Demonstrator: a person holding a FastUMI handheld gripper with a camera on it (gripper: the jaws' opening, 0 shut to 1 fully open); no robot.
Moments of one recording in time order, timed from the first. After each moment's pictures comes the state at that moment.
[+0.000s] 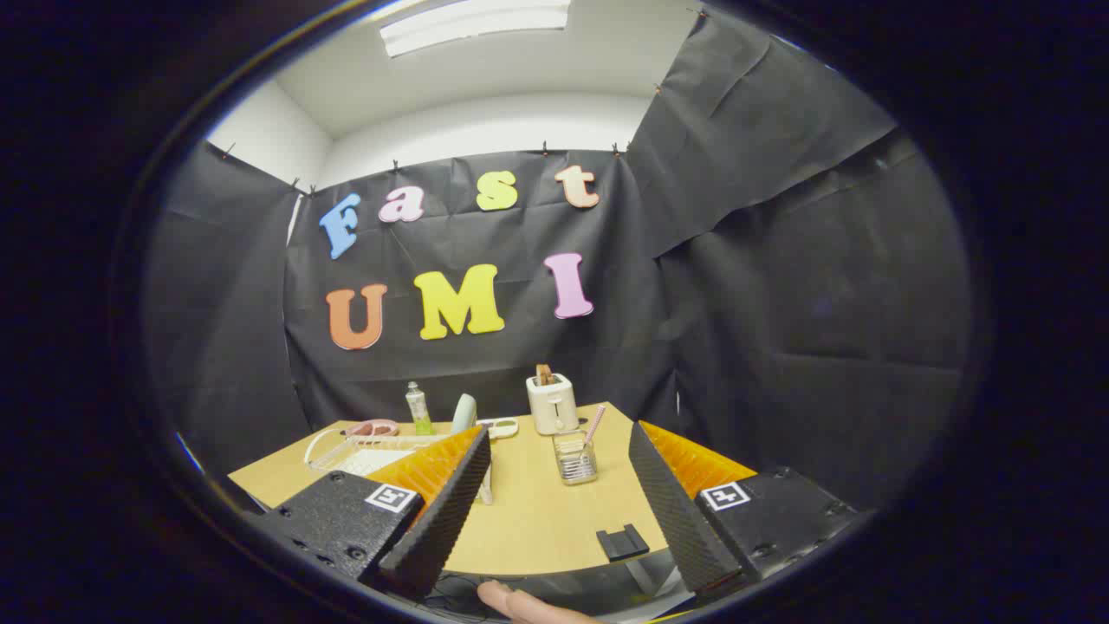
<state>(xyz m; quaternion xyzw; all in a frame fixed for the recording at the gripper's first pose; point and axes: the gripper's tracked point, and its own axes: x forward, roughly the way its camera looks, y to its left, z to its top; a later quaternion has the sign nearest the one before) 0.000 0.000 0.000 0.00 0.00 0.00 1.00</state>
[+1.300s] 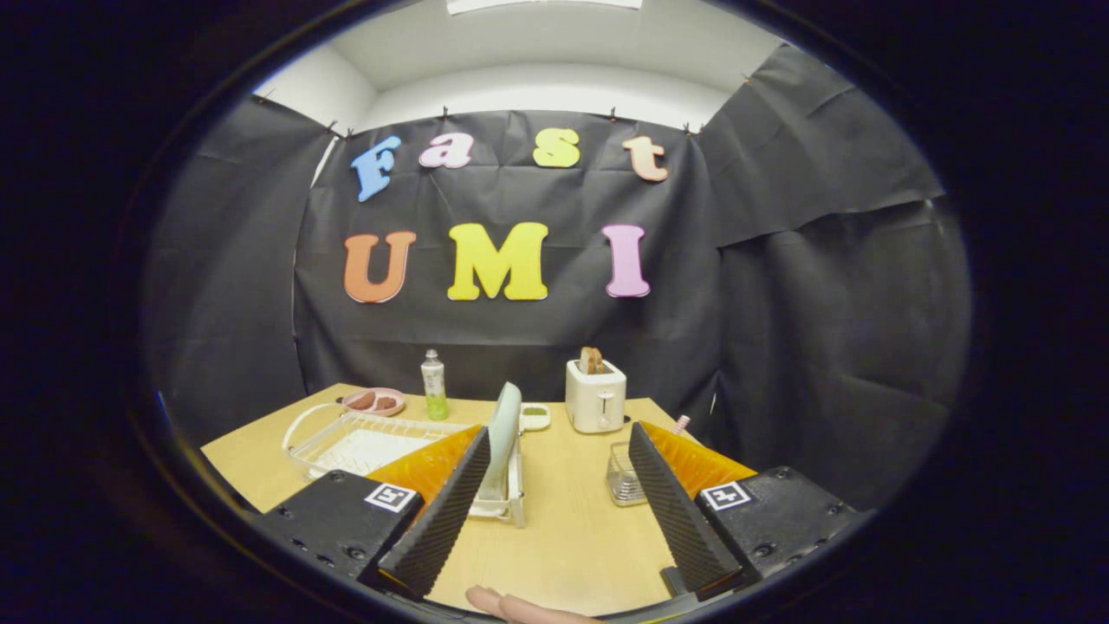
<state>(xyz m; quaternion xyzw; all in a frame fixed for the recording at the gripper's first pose) 0.149 0.117 0.002 -0.09 0.06 0.02 0.99</state>
